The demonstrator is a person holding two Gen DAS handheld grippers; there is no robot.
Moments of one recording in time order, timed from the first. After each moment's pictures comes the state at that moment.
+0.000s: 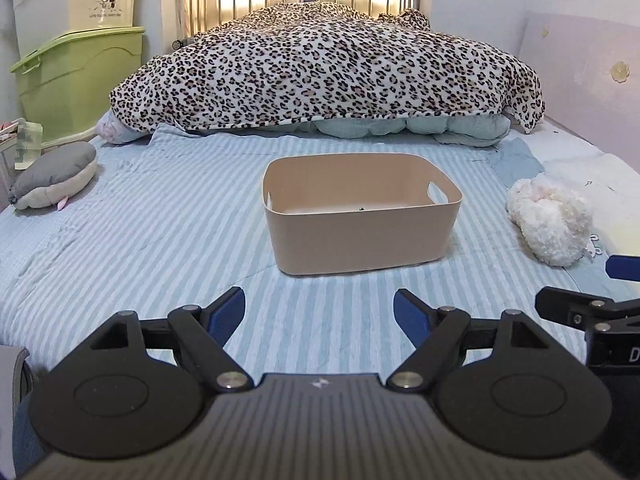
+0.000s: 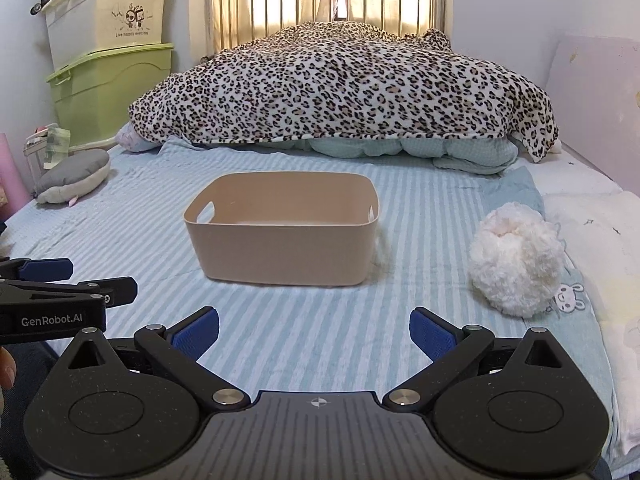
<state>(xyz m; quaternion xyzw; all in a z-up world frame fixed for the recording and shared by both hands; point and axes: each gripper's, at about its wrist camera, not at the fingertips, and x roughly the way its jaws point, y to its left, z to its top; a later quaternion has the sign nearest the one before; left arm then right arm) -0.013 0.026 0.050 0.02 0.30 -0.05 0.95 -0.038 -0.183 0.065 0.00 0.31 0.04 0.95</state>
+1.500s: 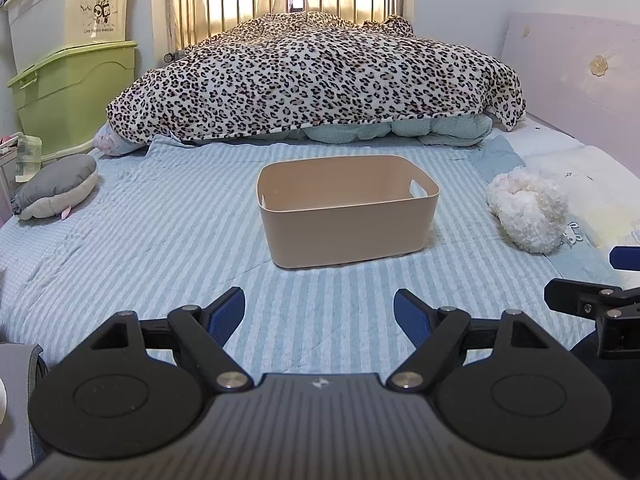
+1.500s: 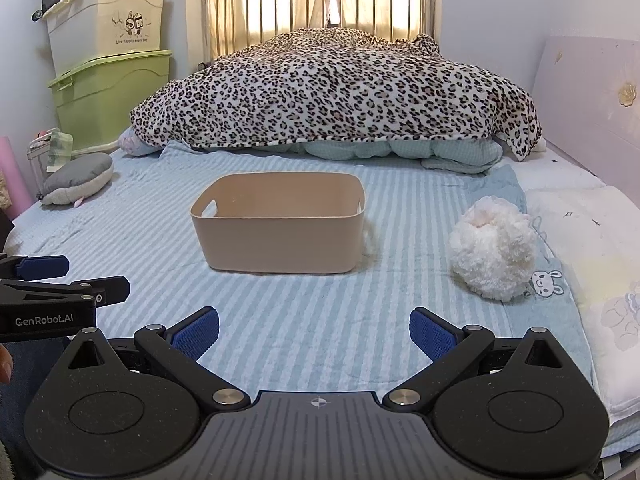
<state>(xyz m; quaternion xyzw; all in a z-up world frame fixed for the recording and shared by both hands) -0.057 0.026 0.062 0.04 0.29 -0.07 0.95 -0.088 -0.187 0.079 0.00 0.31 0.03 0.95</state>
